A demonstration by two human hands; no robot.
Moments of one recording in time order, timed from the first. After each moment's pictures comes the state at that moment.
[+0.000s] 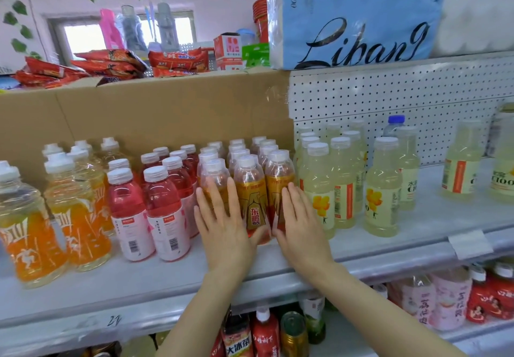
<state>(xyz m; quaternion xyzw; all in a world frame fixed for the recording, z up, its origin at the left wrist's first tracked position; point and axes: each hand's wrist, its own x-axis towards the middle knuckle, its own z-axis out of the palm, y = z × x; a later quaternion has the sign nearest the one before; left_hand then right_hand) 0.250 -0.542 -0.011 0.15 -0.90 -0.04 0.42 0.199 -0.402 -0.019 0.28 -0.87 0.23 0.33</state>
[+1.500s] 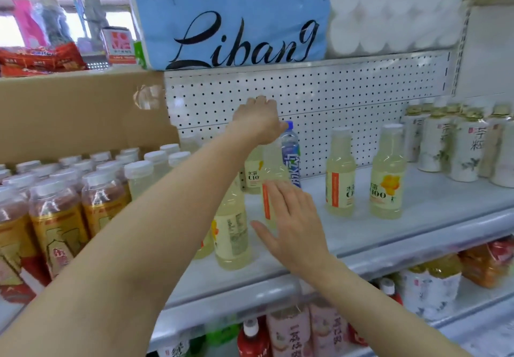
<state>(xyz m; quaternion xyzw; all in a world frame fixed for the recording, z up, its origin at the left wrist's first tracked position) 0.004 -0.244 0.185 -0.02 -0.97 0.07 0.24 0.059 -0.144 -0.013 0.31 -0.78 0.21 0.50</state>
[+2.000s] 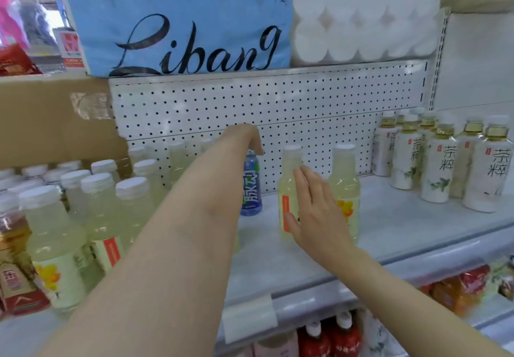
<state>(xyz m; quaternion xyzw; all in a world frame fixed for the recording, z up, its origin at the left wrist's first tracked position) -0.113 -0.172 0.188 0.13 -0.99 0.03 0.03 -0.038 -0.008 0.011 0.25 -0.83 0.15 0.48</state>
